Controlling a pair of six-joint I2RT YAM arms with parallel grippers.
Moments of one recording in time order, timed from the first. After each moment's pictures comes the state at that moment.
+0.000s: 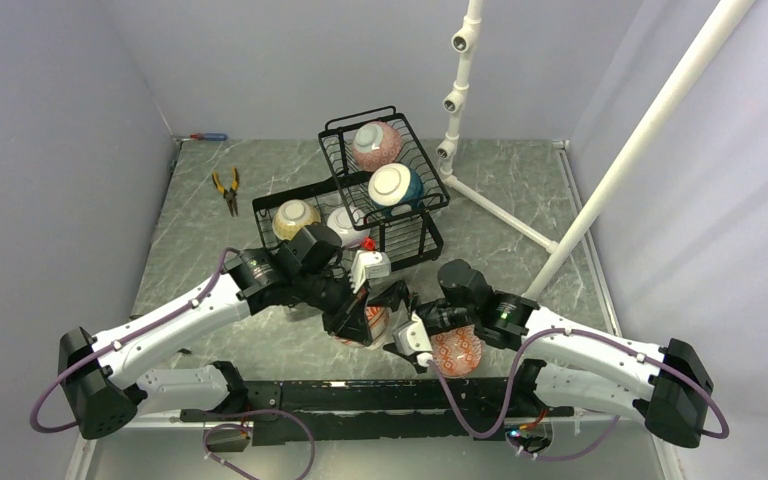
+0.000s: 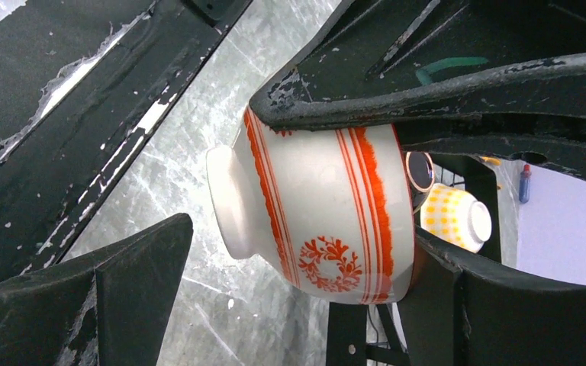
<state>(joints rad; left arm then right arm) -0.90 1.15 1.05 -0.72 0.72 -0.13 0.98 0.97 0.59 -0.08 -0.71 -1.04</state>
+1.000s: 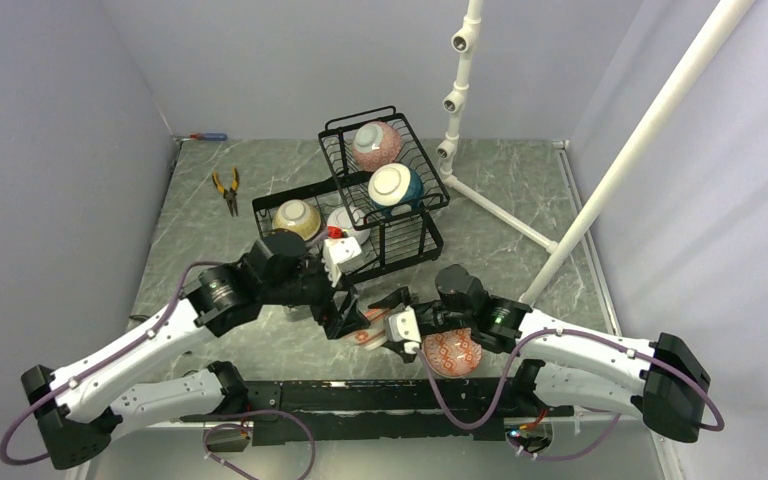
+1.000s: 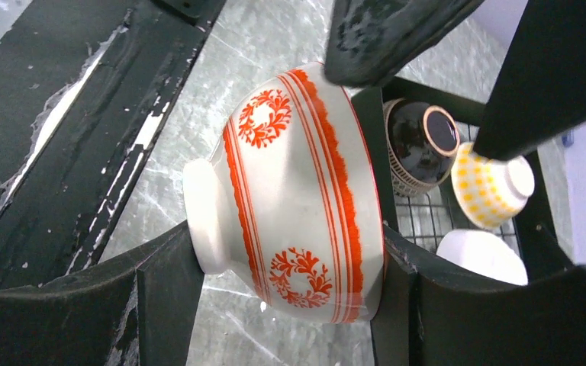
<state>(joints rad) -0.90 0.96 0.98 -0.57 0.42 -0.06 1.00 1.00 0.54 0.06 -0.62 -0.82</state>
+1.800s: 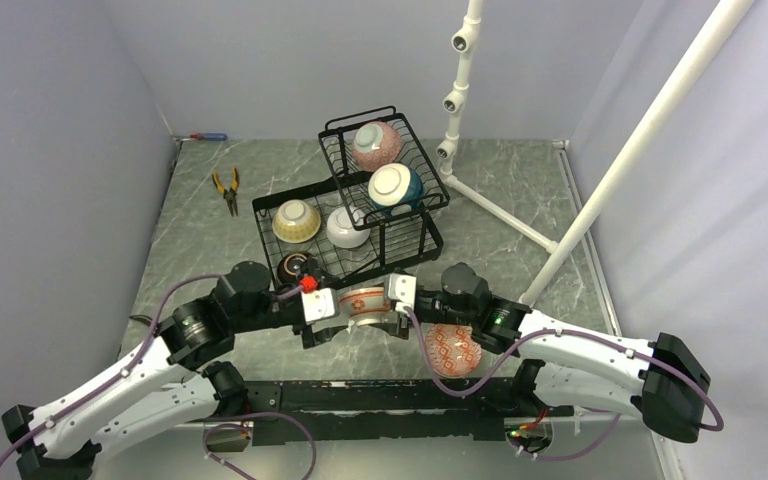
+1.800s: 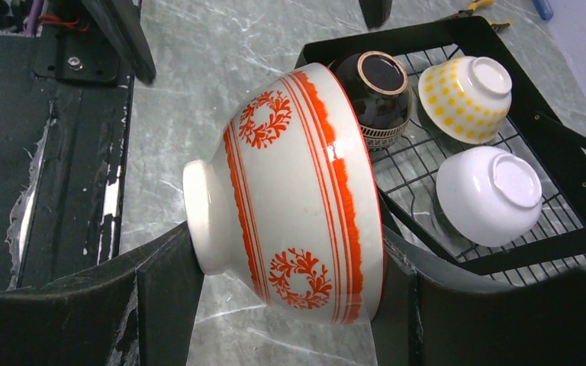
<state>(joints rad) -0.90 0.64 0.73 -0.44 0.31 0.40 1.00 0.99 0.52 0.22 -0.38 -0.39</state>
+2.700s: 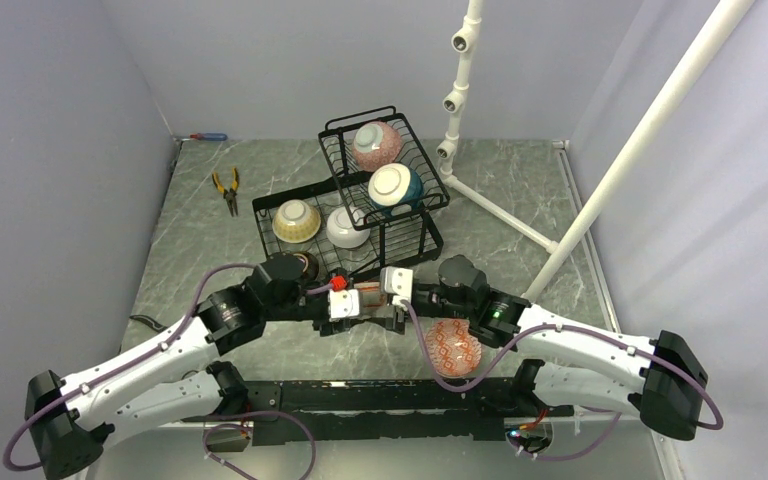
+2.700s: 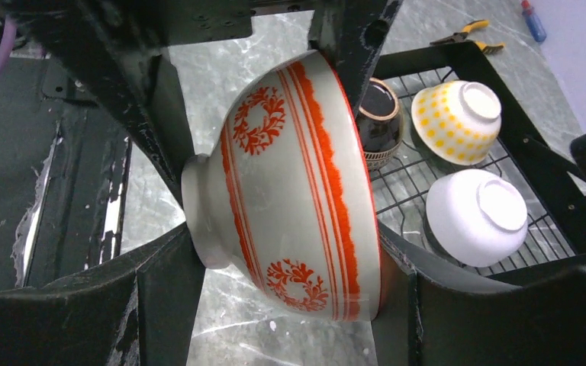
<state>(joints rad) -0.91 0.84 0.69 -0.27 0.39 0.50 1.00 1.02 0.59 0.20 -0.40 -0.36</state>
